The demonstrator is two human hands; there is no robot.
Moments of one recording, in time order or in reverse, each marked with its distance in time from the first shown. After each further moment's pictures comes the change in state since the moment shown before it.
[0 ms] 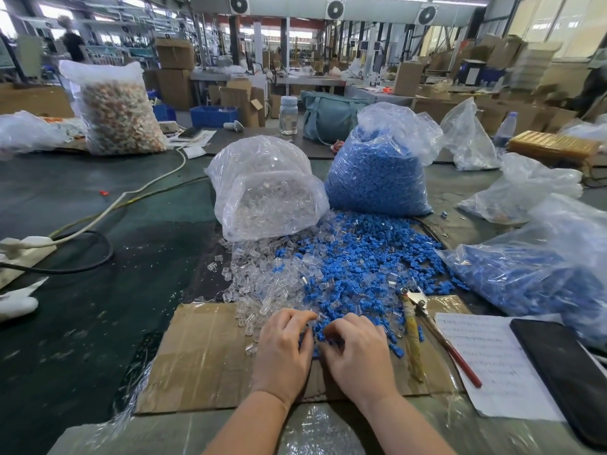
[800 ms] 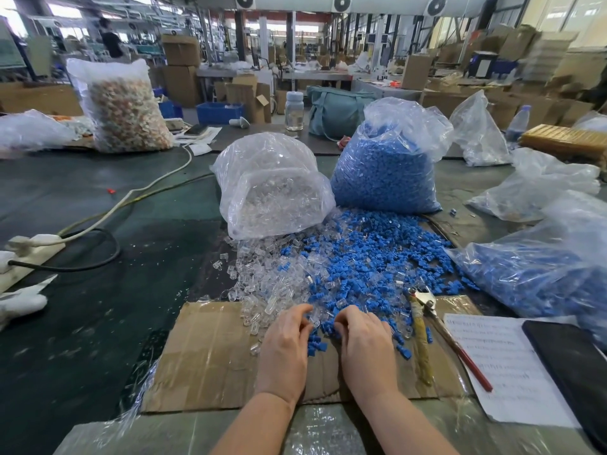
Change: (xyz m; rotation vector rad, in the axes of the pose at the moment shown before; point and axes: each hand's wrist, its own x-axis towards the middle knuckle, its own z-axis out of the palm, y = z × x) left_hand -0.001 0.000 0.002 -0.063 0.010 -0.121; right_hand 0.008 0.000 0.008 -0.018 0.069 0.053
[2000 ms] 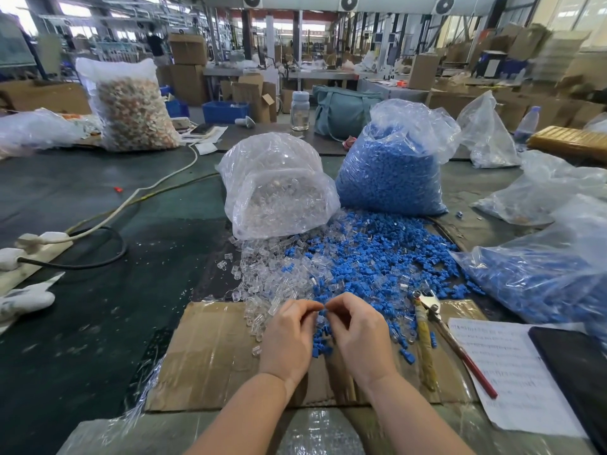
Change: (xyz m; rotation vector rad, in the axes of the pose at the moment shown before) left_hand 0.024 0.012 -0.014 -0.152 -0.072 -0.109; right_hand 0.020 -0.017 -0.019 0.353 -0.029 -0.021
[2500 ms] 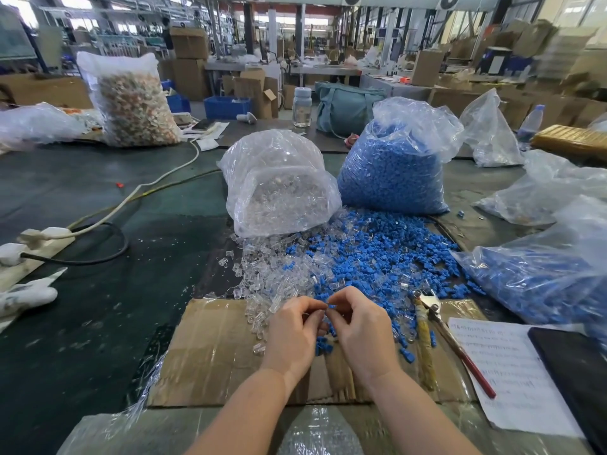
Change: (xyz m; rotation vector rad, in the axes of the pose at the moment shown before) left_hand 0.003 0.007 0.001 -0.278 -0.073 -0.209; right_hand 0.003 -0.006 -0.006 0.008 -0.013 0.041
